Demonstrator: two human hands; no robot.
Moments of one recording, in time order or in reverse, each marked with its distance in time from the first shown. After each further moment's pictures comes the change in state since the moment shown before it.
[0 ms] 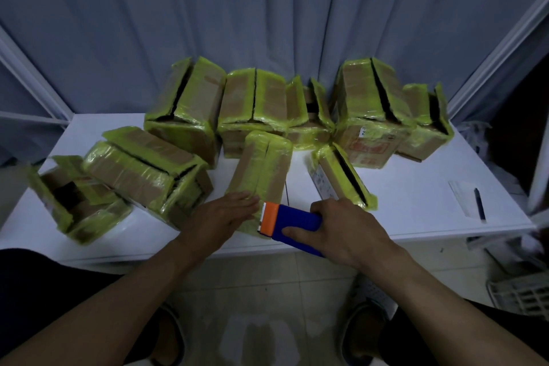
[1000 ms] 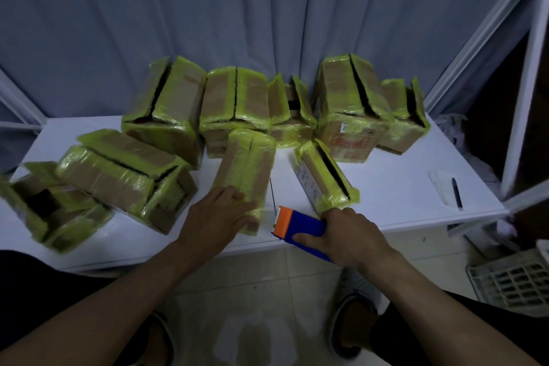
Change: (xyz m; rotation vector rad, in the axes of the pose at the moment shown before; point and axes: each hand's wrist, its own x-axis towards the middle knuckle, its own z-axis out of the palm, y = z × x) left_hand 0.020 0.043 -0.002 0.344 0.000 -0.127; right_hand -0.008 0.046 0.025 -0.056 -0.051 0.170
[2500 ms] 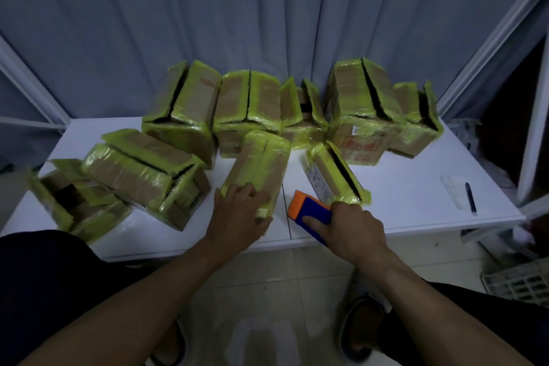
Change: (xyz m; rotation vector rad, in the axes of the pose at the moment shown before) left_hand 0.010 0.024 0.000 0.006 -0.086 -0.219; right_hand 0.005 -0.017 0.009 -0.013 0.160 0.114
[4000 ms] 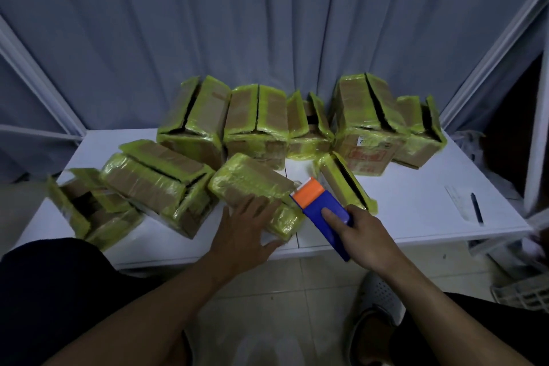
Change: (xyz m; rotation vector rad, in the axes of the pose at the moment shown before) left_hand -0.021 -0.013 0.014 -0.076 0.119 0.126; right_hand -0.012 0.005 -0.012 0.566 -0.010 0.007
